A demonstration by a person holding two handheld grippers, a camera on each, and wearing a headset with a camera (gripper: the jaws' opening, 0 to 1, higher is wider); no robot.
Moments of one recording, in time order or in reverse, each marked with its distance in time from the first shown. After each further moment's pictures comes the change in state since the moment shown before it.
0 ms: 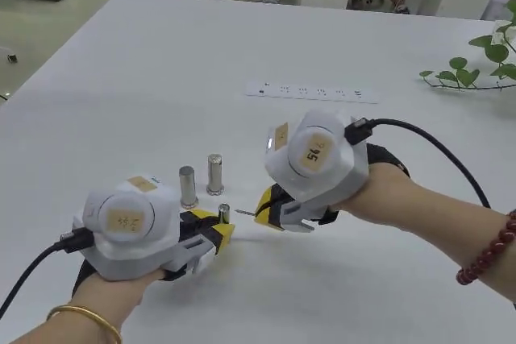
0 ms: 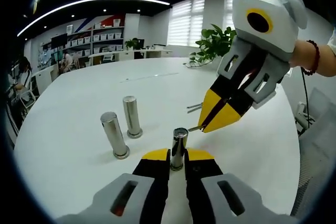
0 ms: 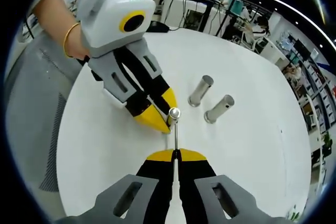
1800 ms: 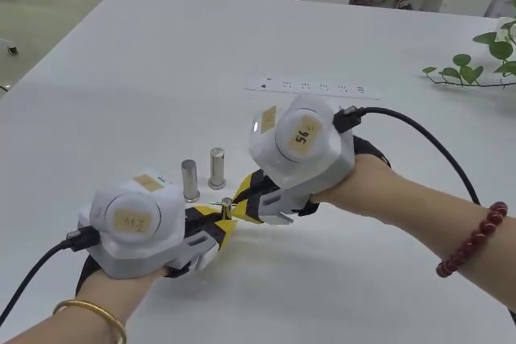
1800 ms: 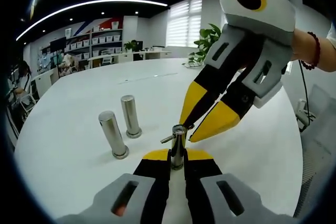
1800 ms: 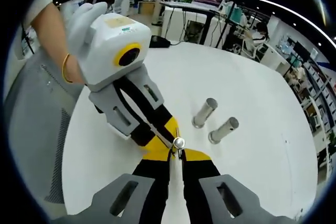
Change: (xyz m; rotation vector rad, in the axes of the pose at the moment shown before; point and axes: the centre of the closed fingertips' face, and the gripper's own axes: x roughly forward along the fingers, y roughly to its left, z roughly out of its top) left arm 0.002 0.000 -0.002 0.024 -0.010 0.002; right arm 0.004 0.005 0.033 0.038 -0.112 0.031
